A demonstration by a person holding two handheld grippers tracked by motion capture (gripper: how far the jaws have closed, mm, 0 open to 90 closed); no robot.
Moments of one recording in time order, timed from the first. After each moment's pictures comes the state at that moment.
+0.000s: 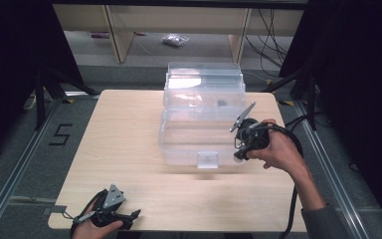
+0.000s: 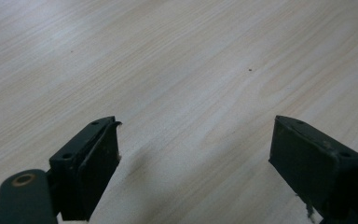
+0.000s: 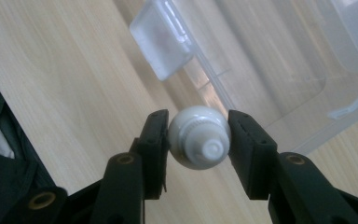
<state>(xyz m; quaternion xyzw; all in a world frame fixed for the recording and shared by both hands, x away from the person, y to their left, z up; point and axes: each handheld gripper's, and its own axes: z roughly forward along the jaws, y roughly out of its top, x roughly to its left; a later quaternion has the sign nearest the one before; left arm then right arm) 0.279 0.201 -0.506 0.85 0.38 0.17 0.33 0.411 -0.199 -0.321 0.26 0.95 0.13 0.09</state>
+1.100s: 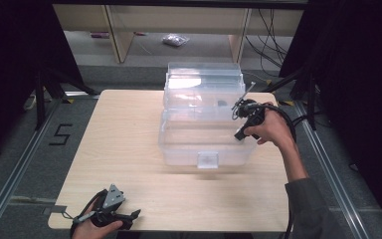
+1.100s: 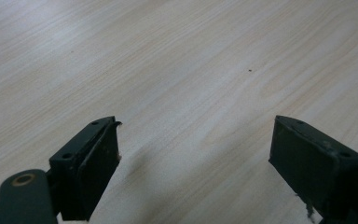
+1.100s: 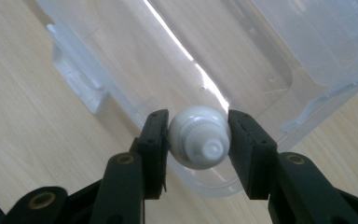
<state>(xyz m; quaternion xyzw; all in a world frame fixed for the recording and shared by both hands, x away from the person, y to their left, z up) 0.279 0.201 -0.507 0.84 0.38 0.17 0.33 0.486 -0.209 -0.333 0.33 0.93 0.13 0.07</state>
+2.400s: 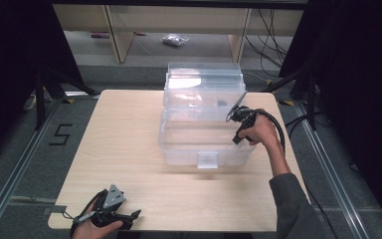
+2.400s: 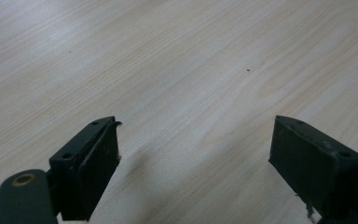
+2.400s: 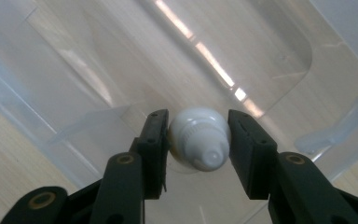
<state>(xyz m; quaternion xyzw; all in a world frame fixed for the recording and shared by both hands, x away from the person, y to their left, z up) 0.279 0.201 -0.506 0.85 0.38 0.17 0.33 0.522 -0.210 -0.392 0.37 0.92 0.08 0.05</state>
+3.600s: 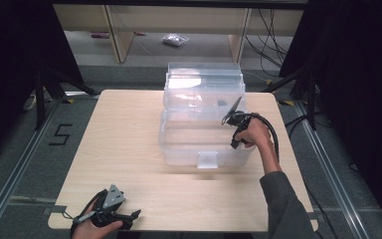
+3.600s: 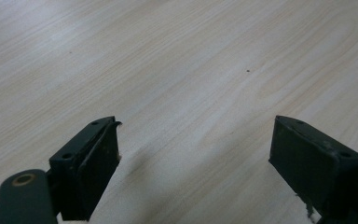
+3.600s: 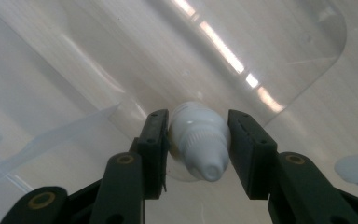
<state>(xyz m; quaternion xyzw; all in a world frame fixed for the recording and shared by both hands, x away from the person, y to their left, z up) 0.279 0.202 -0.506 0.85 0.38 0.17 0.33 0.535 -0.205 -0.423 0.40 0.92 0.04 0.02</state>
